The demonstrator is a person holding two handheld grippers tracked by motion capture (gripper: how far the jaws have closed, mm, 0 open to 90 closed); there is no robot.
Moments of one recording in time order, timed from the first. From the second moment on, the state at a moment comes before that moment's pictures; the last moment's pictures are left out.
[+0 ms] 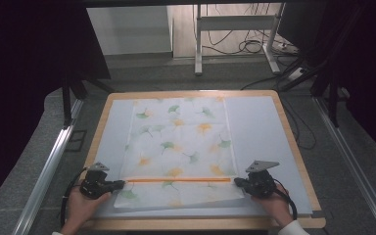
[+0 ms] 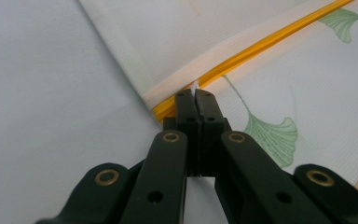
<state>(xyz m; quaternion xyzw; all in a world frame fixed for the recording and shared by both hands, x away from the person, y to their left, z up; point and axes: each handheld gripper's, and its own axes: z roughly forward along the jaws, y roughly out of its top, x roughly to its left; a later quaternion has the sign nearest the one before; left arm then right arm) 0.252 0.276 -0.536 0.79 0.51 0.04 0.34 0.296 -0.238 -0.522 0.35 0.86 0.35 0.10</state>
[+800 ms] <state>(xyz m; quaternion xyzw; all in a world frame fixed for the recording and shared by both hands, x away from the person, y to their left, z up) 0.240 0.307 -0.541 0.77 0.54 0.06 0.34 0.296 -0.237 -0.521 0.35 0.87 0.34 0.10</state>
